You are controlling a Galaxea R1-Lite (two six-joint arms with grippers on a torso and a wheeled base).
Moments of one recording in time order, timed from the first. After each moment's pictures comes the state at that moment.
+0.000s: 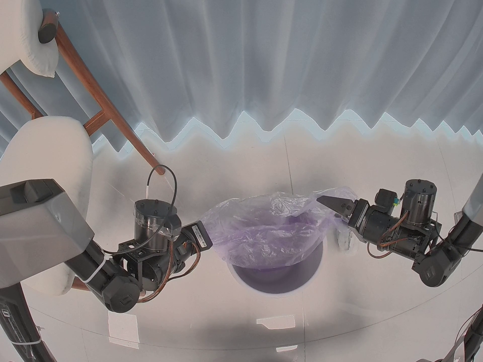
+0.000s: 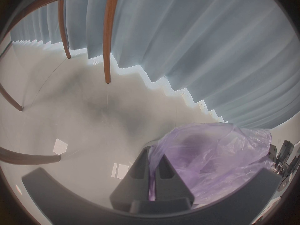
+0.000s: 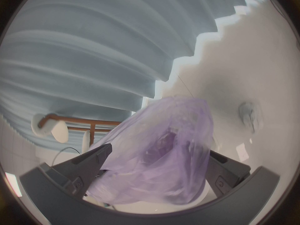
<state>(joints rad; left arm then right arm) -0.56 2.06 -0.66 -1.01 0.24 -0.65 0.35 1.94 -0.53 -1.18 0.33 0.78</state>
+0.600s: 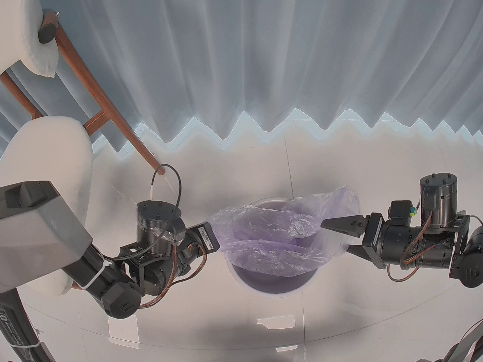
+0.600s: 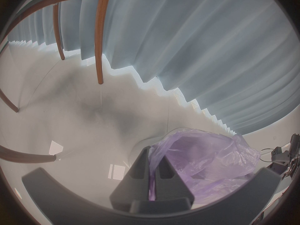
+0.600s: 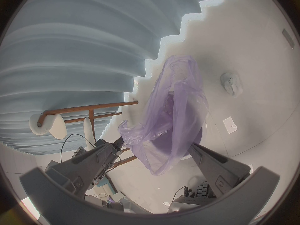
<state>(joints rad) -0.60 2.03 -0.65 -1.03 0.24 -0.65 0.50 1.57 -0.56 -0.53 0.26 0.88</state>
